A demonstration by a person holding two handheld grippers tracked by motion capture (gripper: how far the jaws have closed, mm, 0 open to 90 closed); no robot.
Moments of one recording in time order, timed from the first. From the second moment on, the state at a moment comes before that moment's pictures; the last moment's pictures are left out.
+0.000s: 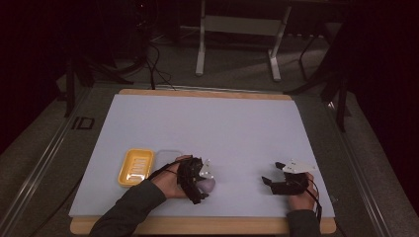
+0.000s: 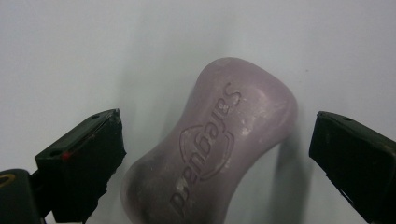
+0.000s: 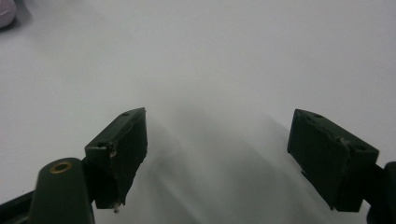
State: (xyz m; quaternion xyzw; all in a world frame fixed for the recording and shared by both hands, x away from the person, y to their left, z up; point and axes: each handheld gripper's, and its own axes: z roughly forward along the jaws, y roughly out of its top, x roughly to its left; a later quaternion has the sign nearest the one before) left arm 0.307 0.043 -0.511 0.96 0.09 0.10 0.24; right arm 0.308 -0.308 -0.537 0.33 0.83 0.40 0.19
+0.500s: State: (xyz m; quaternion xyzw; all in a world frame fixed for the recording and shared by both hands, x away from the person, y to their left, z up) left arm 0.317 0.035 -0.512 0.96 0.12 0.11 0.21; right arm 0.308 -0.308 -0.537 0.33 0.83 0.40 0.19
